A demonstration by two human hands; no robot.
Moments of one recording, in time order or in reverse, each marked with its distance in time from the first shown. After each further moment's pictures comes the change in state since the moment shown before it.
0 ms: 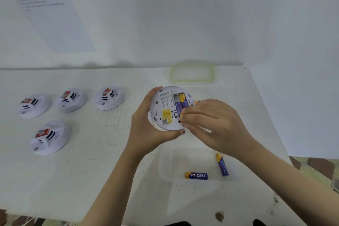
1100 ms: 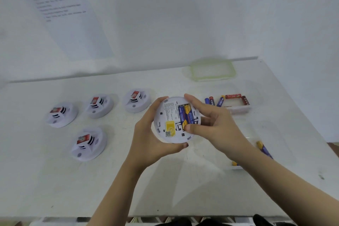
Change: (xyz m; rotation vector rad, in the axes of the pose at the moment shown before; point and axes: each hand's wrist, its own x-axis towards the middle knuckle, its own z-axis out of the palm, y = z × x) left_hand -0.027 -0.013 -0.107 -0.010 -0.154 0.061; right_hand 0.055 -0.099 0.059 0.942 -0.013 1.055
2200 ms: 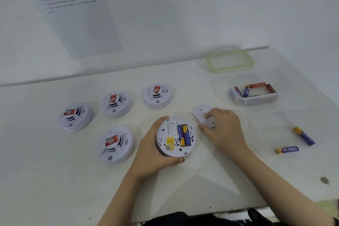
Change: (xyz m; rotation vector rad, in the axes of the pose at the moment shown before) left_hand -0.037 -0.111 -0.079 -0.084 -0.238 -0.210; right_hand 0.033 0.078 0.075 -1.039 0.380 0.100
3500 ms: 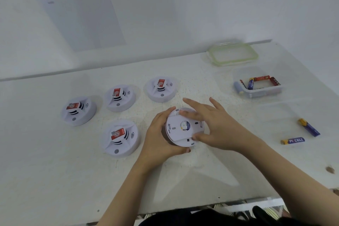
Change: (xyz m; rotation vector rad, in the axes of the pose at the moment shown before) left_hand 0.009 -0.007 0.000 0.047 0.105 0.044; right_hand -0.006 -0.035 -0.016 -0.002 -0.399 -0.451
